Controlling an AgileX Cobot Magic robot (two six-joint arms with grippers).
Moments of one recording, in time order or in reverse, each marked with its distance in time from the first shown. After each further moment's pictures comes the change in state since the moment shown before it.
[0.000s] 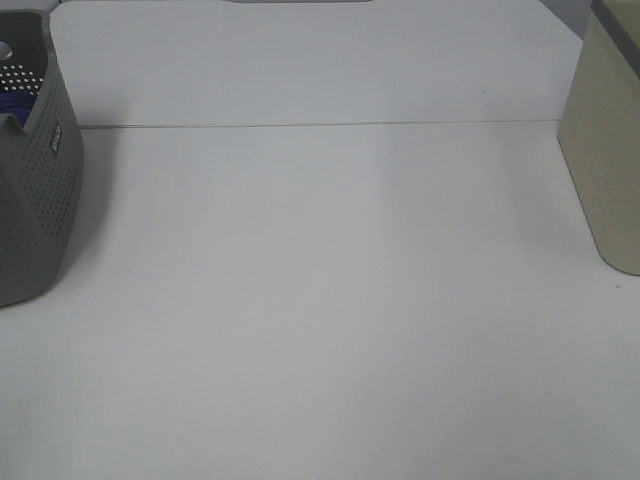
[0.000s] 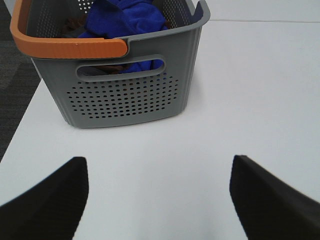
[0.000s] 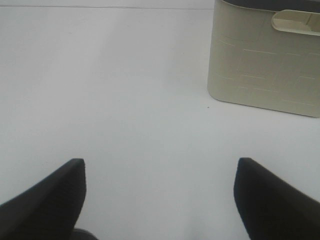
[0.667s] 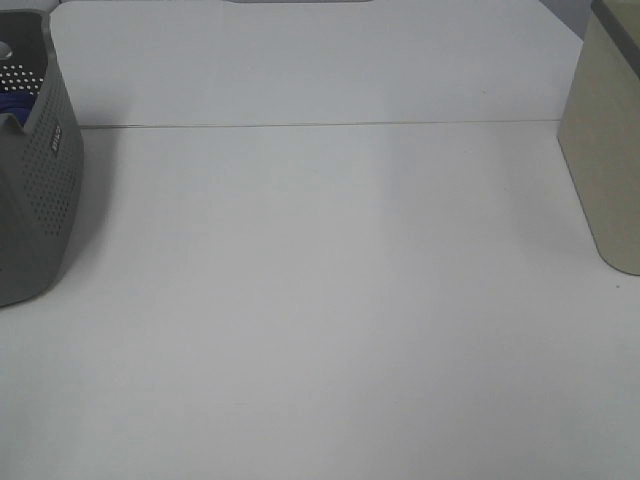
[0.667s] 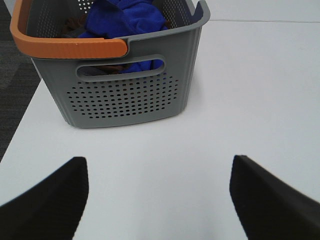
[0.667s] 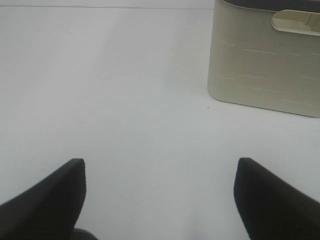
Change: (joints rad) left arm 0.000 0.000 0.000 0.000 0.000 0.000; right arm 0.000 0.000 0.000 0.000 0.000 0.000
